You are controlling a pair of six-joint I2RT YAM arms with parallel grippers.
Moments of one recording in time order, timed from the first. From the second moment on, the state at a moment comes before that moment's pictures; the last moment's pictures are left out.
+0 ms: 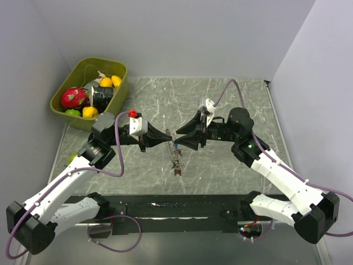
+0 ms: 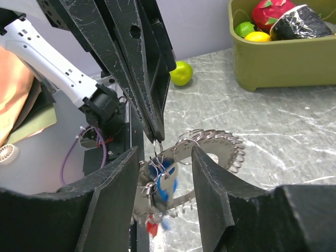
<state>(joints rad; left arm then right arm) -0.58 0.96 0.86 0.17 0.93 0.09 0.62 1.03 0.94 0.08 -0.80 0.16</state>
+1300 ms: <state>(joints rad) -0.58 0.98 0.99 -0.02 0.92 0.18 0.63 1.09 1.07 -0.20 -0.78 0.07</state>
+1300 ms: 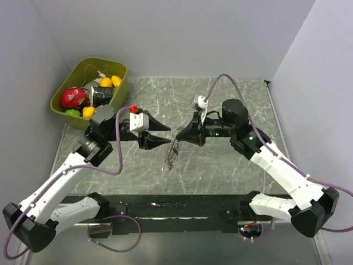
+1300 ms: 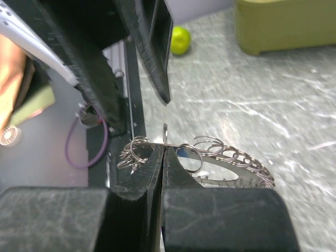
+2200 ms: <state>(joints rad) -0.62 1.35 1.40 -0.59 0.90 0.45 0.63 1.25 1.35 -0.72 -0.64 -0.27</state>
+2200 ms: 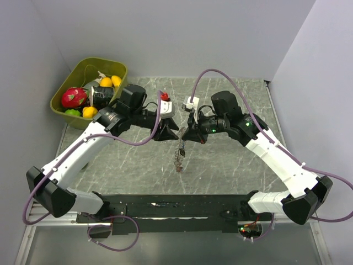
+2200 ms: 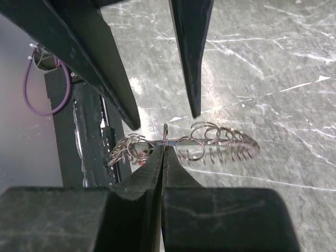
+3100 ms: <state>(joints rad) -0.64 1.36 1.30 -0.44 0.93 0.39 0.63 1.20 1.29 -0.64 -0.61 -0.21</state>
